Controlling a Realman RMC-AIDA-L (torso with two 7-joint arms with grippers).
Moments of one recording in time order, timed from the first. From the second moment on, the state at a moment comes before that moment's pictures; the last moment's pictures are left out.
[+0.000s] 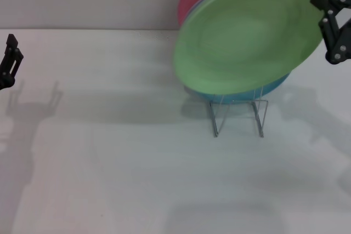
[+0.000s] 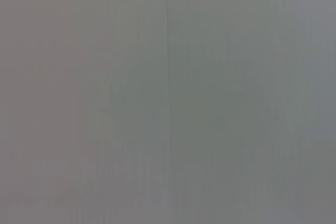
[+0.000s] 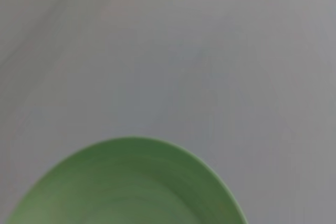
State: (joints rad) left arm -0.15 -2.07 -1.22 -0.60 2.67 1.09 0.02; right arm 0.15 2.08 1.93 0.88 -0.85 1.42 -2.78
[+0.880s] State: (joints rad) left arm -0.18 -2.07 -1.17 -0.56 2.67 1.08 0.02; right arm 0.16 2.08 2.00 0.82 -0.91 1.42 -2.88
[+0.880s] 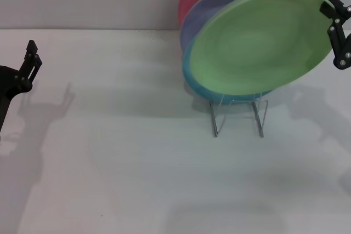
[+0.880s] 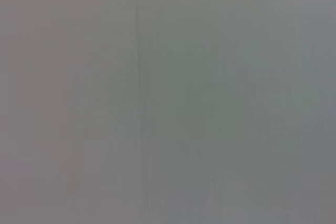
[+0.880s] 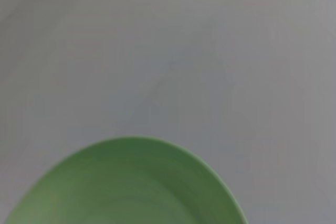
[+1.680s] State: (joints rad) left arm -0.19 -2.06 -1.15 -0.56 2.67 1.09 0.01; right arm 0.19 2.08 2.06 0.70 -0.97 1.37 -2.88
